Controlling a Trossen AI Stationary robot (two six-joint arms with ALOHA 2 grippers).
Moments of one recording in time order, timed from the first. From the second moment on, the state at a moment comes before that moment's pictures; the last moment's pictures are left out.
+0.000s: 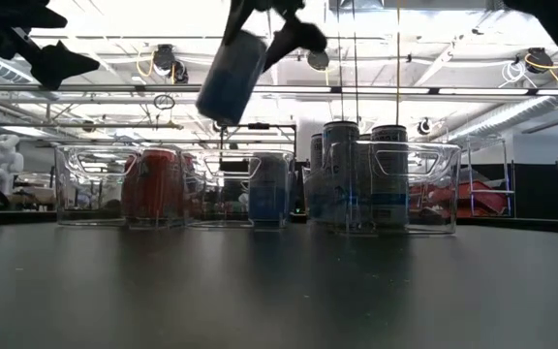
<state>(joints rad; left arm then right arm) -0.28 0.01 0.40 -0.58 -0.29 -0.23 -0.04 2.11 2.30 -1.15 0.14 0.72</state>
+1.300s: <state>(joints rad) -0.28 0.01 0.40 -0.58 -0.29 -0.23 -0.18 2.36 2.30 -1.16 0.10 0.45</state>
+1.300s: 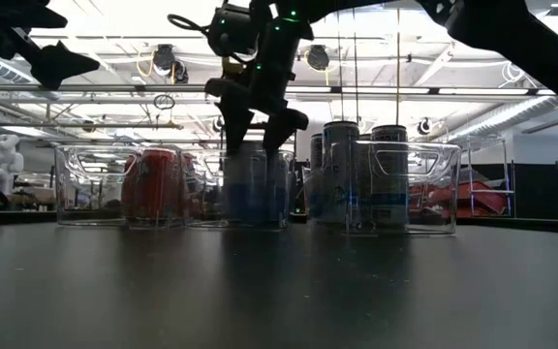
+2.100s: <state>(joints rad) -0.28 0.01 0.40 -0.58 -0.28 -0.23 -0.17 2.27 2.35 -1.18 0.11 0.50</state>
